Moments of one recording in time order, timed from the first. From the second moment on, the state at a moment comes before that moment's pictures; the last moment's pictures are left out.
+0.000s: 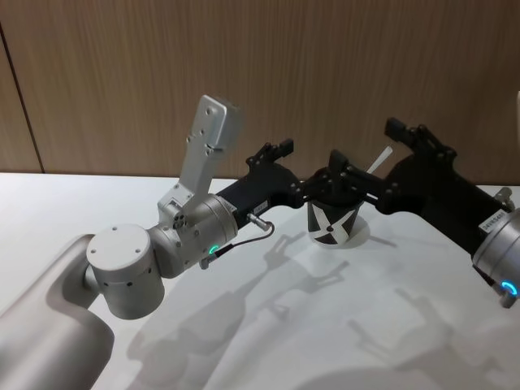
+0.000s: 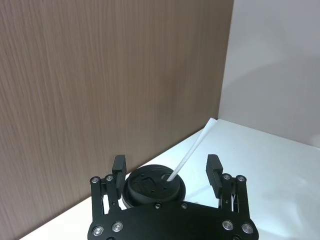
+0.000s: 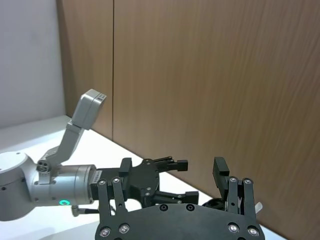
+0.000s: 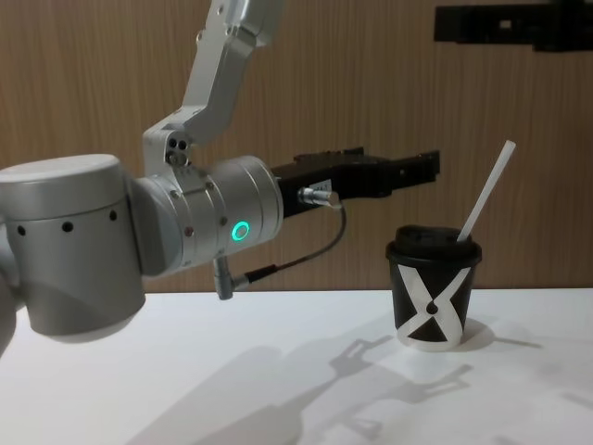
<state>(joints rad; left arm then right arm) -0.52 0.15 0.50 -1.28 -0.43 0.02 -0.41 0.10 0.43 -0.19 -2.05 0.39 0.36 0.34</state>
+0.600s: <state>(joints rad) -0.51 0.15 0.50 -1.29 -0.43 0.02 -0.43 0.13 0.40 -0.27 -2.02 0.26 0.31 0.26</state>
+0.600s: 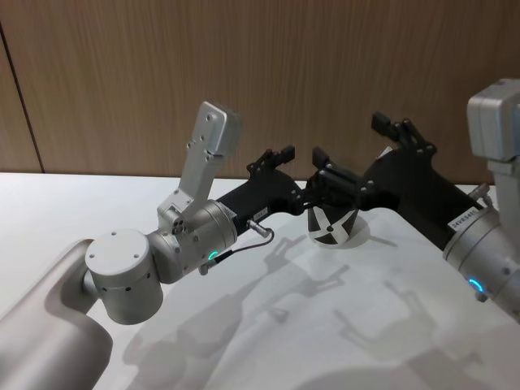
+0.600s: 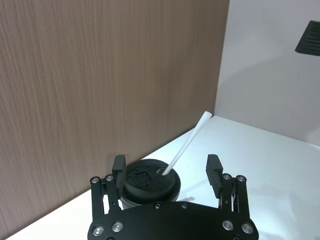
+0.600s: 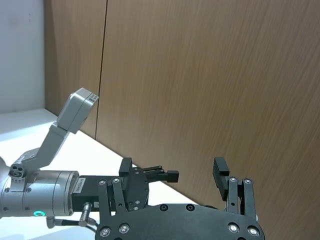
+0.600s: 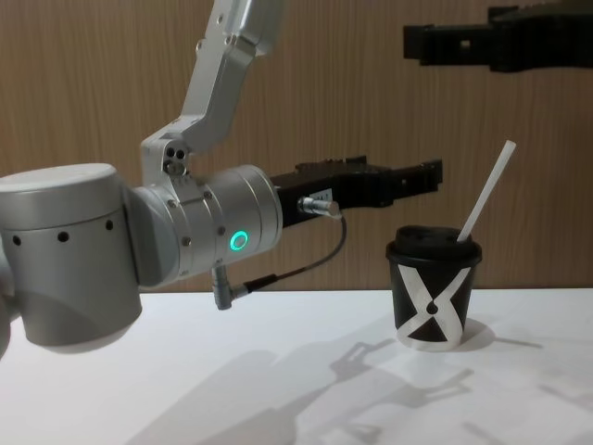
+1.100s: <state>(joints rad) -0.50 0.15 0.50 -1.29 -0.43 0.03 -0.43 0.14 0.39 -0.30 -2.01 0.22 0.30 0.24</state>
